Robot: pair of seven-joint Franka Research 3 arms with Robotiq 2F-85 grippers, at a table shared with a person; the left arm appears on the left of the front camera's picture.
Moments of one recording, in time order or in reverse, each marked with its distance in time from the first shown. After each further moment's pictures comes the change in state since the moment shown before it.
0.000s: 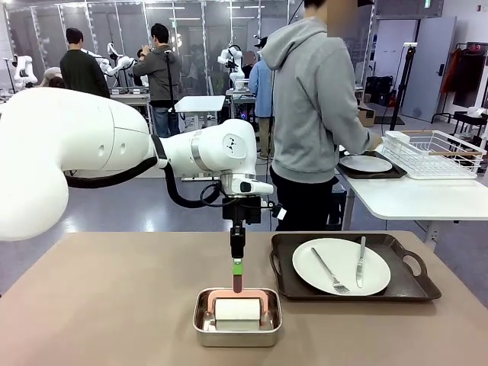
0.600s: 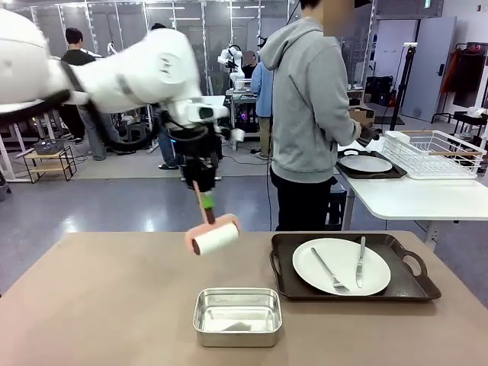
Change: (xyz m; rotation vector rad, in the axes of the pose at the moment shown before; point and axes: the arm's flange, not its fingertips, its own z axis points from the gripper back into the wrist) left arm -0.120 -0.096 0.144 0.275 -0.311 0.590; right arm 0.000 0.000 0.001 0.000 -0.001 0.000
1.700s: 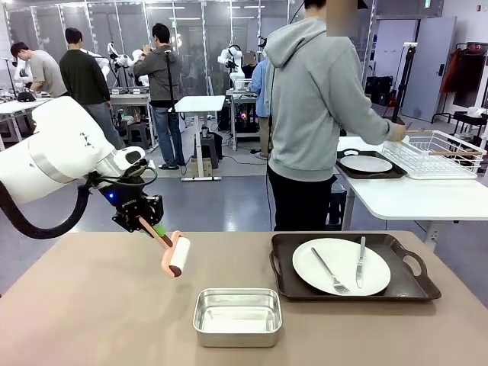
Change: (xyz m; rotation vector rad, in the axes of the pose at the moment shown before) left arm -0.144 0.089 -0.076 -0.052 -0.352 0.737; right arm 0.000 0.000 0.000 0.000 0.001 0.000
